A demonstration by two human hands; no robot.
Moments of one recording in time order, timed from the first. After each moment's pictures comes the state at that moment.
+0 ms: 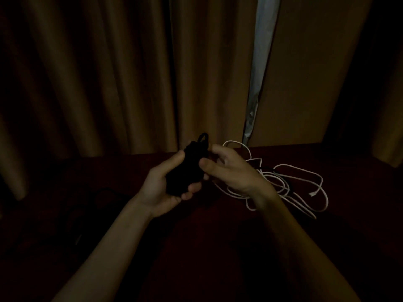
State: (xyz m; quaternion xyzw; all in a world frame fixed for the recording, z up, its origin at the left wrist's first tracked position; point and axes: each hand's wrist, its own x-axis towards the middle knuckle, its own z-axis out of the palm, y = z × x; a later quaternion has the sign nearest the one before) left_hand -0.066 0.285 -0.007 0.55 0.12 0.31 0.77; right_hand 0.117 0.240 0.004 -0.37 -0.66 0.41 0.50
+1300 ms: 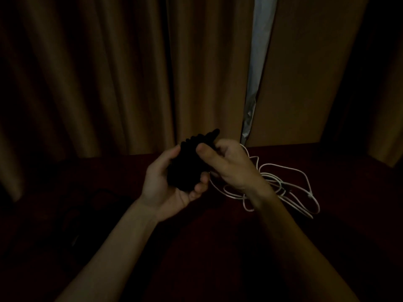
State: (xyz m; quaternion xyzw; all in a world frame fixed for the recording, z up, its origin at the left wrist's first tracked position) left_hand -0.054 0.266 0.004 0.49 0.10 0.31 0.81; right_hand 0.110 0.226 0.022 -0.40 -0.64 0.33 0.57
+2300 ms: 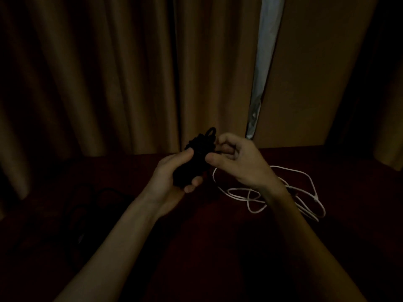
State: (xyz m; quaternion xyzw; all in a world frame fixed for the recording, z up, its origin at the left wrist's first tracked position) left_hand -0.057 0.280 0.000 0.54 0.17 0.40 0.72; right_hand 0.130 0.237 0.016 -0.42 -0.66 0.29 0.55
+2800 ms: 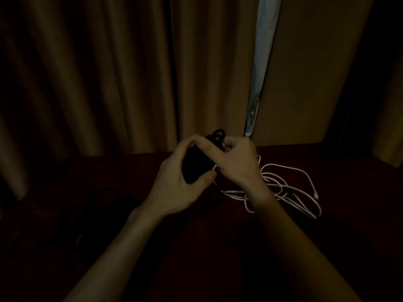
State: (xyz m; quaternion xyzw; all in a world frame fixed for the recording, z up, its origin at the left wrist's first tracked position) left_hand -0.054 0.274 -0.007 0.81 0.25 0.45 0.29; right_hand 0.106 0.236 0.017 -0.53 -0.56 0.18 0.62
